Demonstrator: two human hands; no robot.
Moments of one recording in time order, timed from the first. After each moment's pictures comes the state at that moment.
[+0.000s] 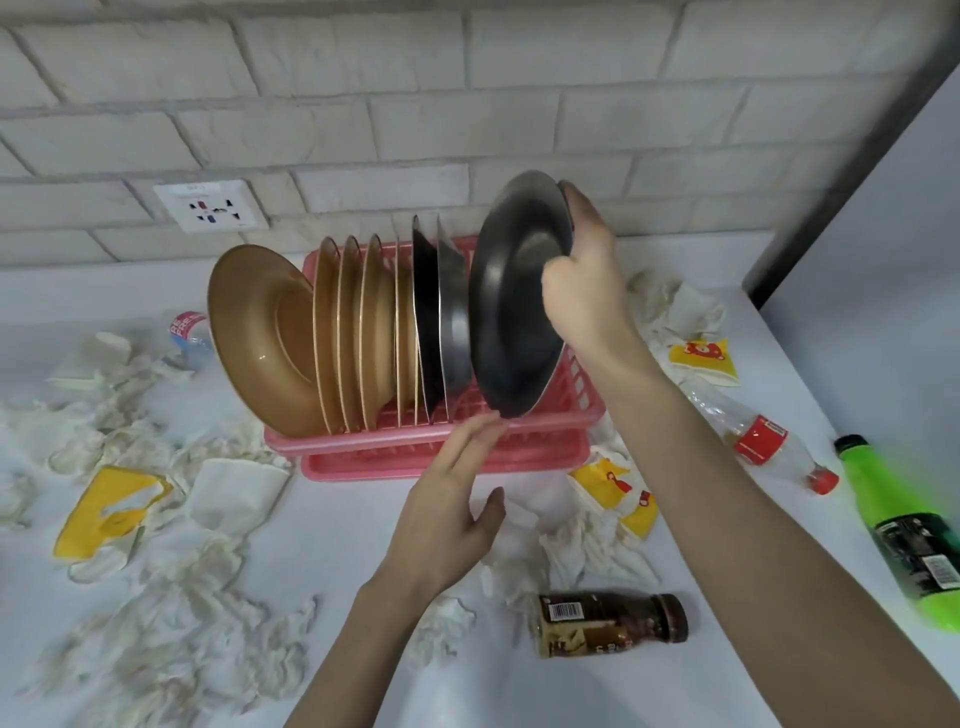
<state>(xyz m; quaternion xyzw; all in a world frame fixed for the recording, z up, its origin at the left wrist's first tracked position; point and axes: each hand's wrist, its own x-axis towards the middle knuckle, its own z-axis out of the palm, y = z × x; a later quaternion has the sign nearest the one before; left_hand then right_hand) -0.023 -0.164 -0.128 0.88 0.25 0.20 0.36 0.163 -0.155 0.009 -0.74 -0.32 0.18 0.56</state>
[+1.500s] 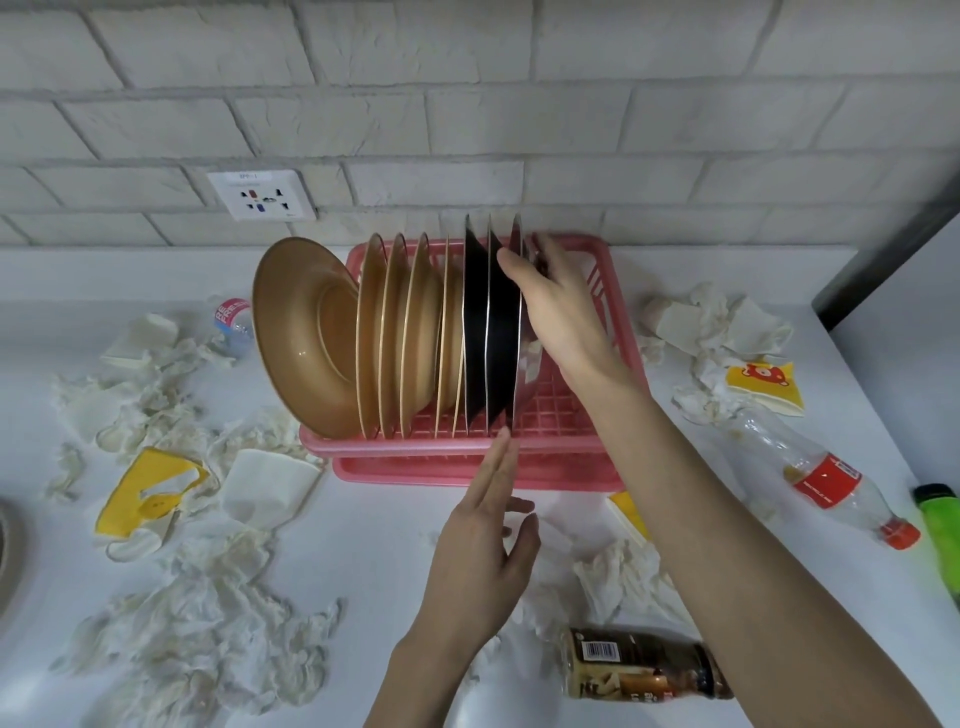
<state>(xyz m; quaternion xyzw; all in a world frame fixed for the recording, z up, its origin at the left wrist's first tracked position) -0.024 -0.183 -0.146 0.80 0.35 0.23 0.42 0.148 -0.106 -0.026 -0.69 -0.38 0.30 0.54</state>
